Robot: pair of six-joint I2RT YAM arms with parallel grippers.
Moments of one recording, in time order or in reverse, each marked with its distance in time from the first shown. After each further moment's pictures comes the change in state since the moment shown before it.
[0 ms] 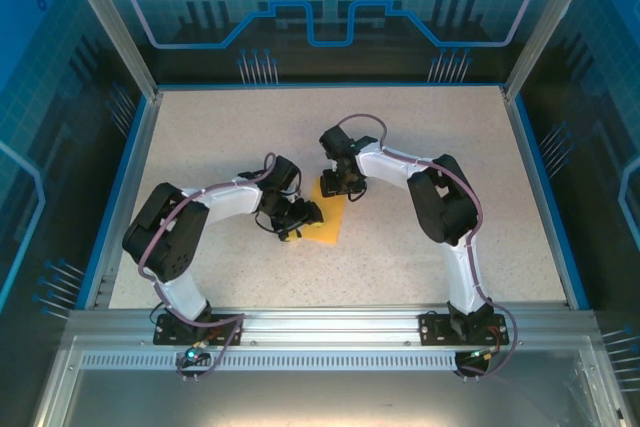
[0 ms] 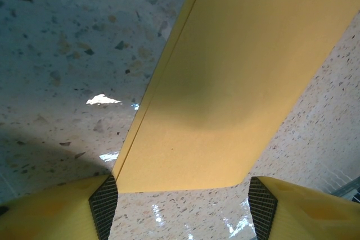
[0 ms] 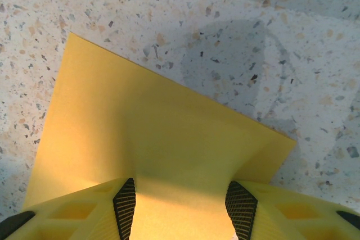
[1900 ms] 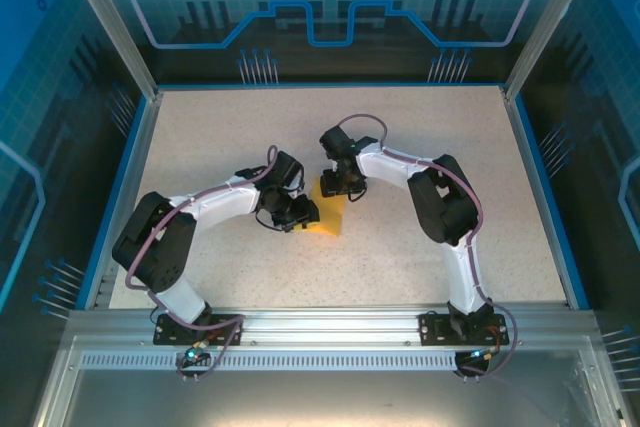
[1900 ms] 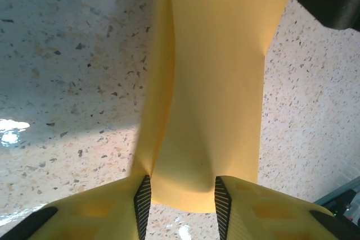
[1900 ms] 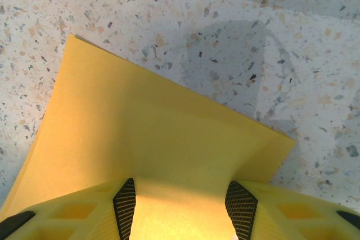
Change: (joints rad) left arm -0.034 -0.082 0.039 -0.067 -0.080 0.083; right arm 0.000 -0.004 -0.007 0.008 0.001 0.007
